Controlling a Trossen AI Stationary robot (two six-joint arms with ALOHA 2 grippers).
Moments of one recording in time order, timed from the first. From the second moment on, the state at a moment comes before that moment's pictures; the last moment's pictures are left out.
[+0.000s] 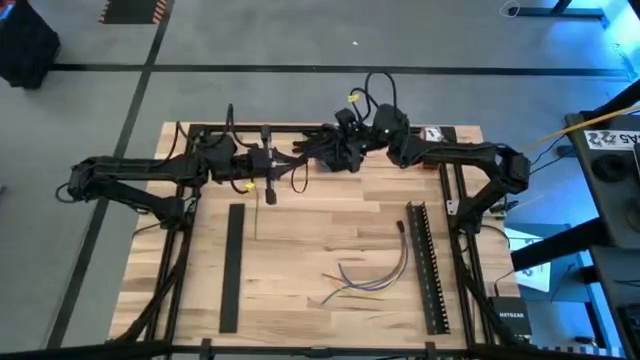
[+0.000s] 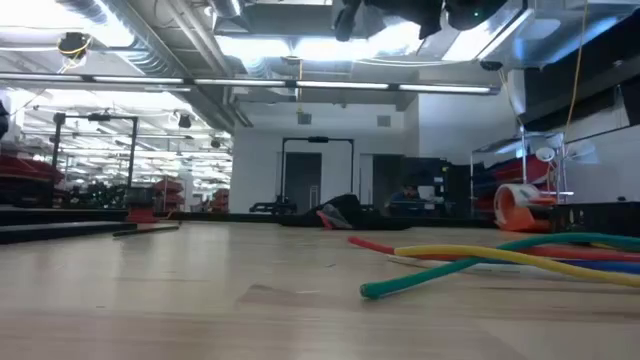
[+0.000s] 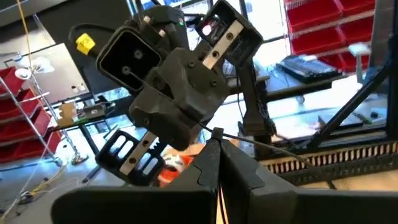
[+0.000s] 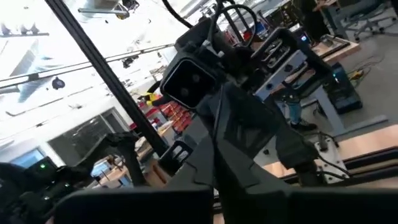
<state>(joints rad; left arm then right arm) 0.10 1.13 0.95 0.16 -0.06 0.32 -0.37 1.59 1.20 0.63 -0.70 0.73</state>
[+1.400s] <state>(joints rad) 0.14 1.46 0.95 -0.36 -0.09 -0.05 -0.52 1.47 1.20 -0.03 -1.00 0.31</state>
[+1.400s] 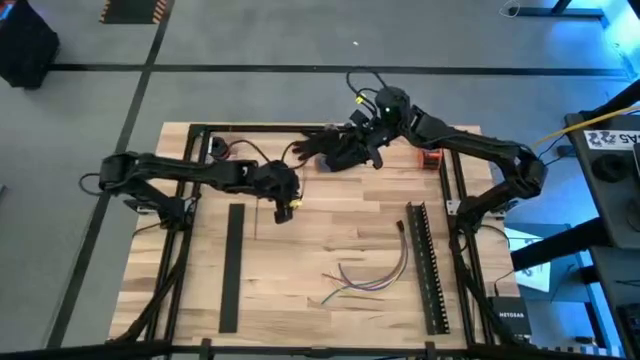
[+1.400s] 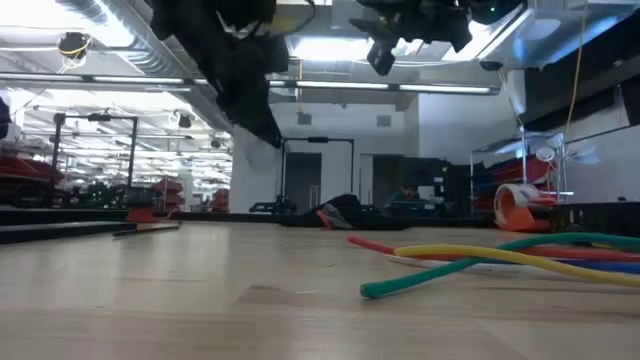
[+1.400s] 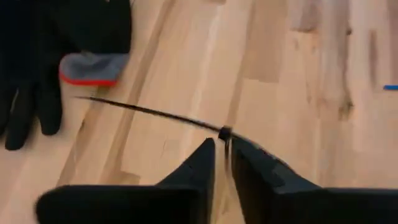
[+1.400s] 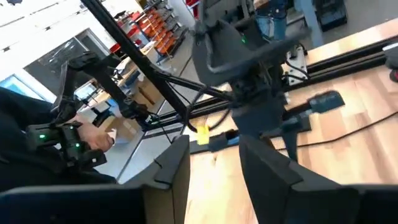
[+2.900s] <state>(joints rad) 0.58 1.49 0.60 -0.29 -0.30 -0.74 -0.42 1.47 1.20 -0.29 -0.34 0.14</state>
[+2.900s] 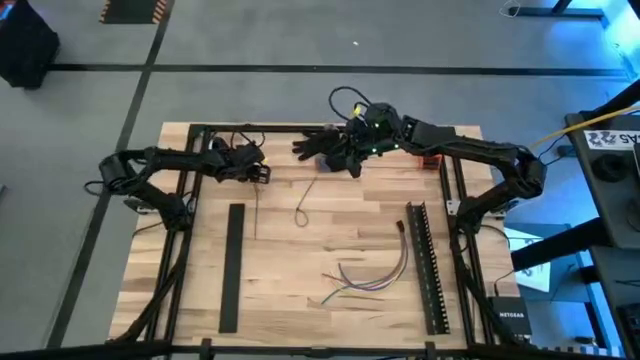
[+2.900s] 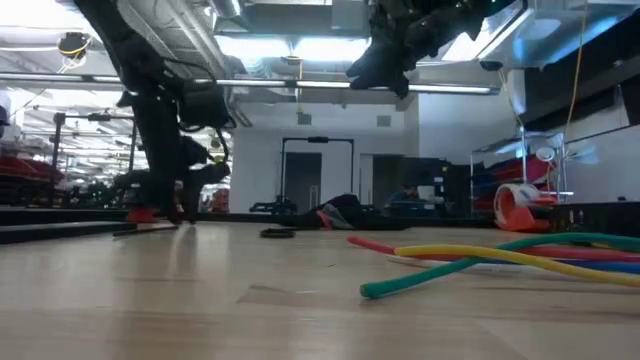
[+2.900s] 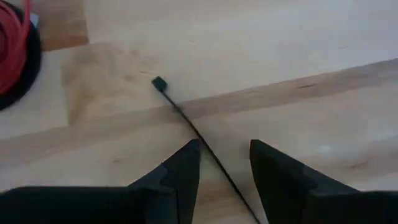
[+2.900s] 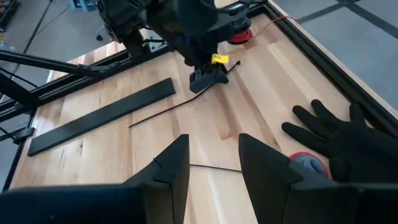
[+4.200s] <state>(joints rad) 0.35 1.06 0.84 0.64 0.30 -0.46 -0.26 1.55 1.20 0.22 -0.41 0.07</state>
